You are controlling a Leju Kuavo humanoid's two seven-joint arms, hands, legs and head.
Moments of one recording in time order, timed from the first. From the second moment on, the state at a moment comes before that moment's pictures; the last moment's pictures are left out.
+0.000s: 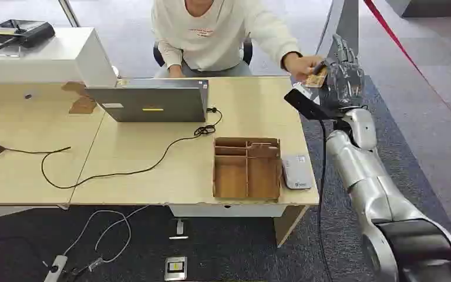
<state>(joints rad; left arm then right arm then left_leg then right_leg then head) -0.32 0.29 -0.07 -0.24 -0.37 -0.57 0.08 -0.94 -0.17 0.33 -0.55 0.98 -0.59 -0.31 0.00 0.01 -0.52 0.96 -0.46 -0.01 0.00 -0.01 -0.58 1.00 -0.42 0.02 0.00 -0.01</state>
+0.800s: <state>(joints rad) -0.32 0.29 -0.08 -0.24 -0.37 -0.57 0.09 -0.94 -0.18 0.33 -0.56 0.89 -0.50 -0.33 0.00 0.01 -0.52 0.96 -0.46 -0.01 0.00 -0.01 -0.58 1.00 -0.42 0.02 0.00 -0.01</state>
